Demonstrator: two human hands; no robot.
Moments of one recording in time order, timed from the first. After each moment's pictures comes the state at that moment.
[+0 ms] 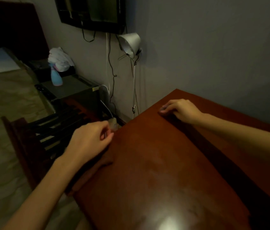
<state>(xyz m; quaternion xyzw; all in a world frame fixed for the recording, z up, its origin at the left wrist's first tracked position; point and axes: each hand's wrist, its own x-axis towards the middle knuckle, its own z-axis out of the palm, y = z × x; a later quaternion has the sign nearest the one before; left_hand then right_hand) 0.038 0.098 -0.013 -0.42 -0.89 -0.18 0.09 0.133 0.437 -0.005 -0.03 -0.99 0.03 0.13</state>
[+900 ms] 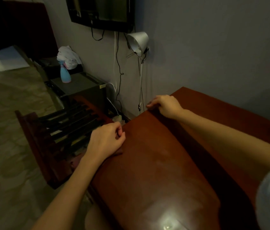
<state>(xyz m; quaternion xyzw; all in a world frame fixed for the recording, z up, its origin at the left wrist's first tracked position) 0.051 0.103 -0.046 -0.38 -0.89 -0.23 0.11 0.080 0.373 -0.011 -0.04 -0.99 0.06 0.13</state>
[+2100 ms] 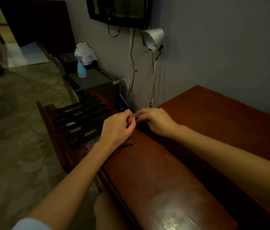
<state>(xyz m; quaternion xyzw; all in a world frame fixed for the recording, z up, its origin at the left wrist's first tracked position) 0.056 0.100 -0.039 -0.37 -0.87 -0.27 0.18 0.108 0.280 -0.027 0.14 -0.97 0.10 0.14</state>
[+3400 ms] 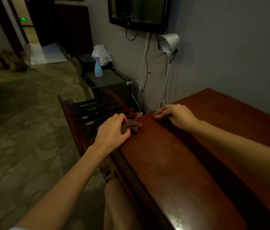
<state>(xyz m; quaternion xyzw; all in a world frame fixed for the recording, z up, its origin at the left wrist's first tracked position) 0.085 0.025 -0.044 -0.31 -0.91 -0.23 0.11 0.137 0.286 -0.013 0.10 -0.99 0.08 0.11</state>
